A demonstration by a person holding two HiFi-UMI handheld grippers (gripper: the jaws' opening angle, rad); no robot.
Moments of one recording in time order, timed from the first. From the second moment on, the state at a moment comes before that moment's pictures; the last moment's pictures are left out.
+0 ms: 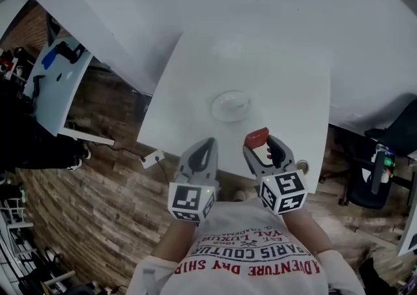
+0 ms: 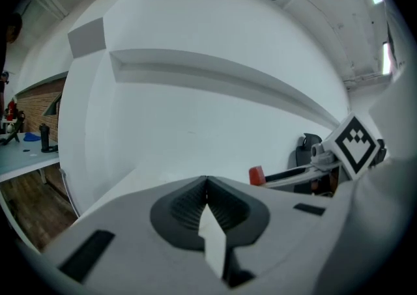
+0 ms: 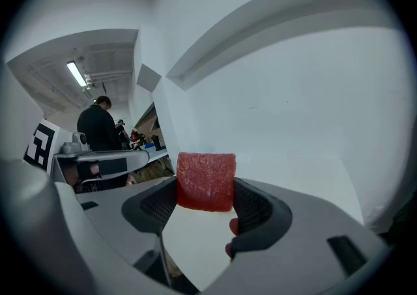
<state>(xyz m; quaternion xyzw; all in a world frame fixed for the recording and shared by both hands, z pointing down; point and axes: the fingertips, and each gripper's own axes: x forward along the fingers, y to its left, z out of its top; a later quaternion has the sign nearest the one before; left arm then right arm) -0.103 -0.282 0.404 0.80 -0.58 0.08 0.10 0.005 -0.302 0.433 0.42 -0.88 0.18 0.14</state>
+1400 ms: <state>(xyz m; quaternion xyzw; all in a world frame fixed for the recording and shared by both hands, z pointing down) -0.193 -0.473 0.530 0.86 -0.43 0.15 0.23 -0.081 -0.463 0.629 0.45 -0.72 0.30 0.44</state>
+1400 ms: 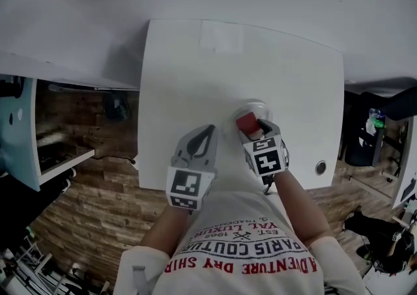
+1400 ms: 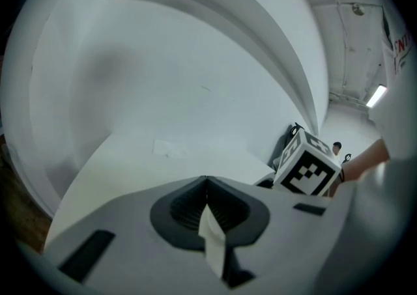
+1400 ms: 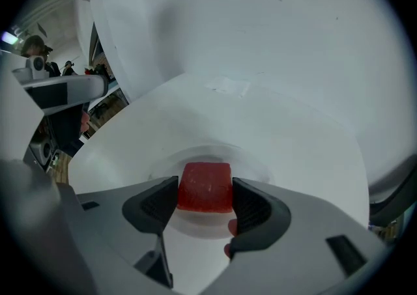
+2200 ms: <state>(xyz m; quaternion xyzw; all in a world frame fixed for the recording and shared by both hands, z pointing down) -0.190 -0.475 0.532 0.87 -0.41 0.17 0.22 -0.076 -0.469 0.613 0.49 -0.73 0.28 0.38</state>
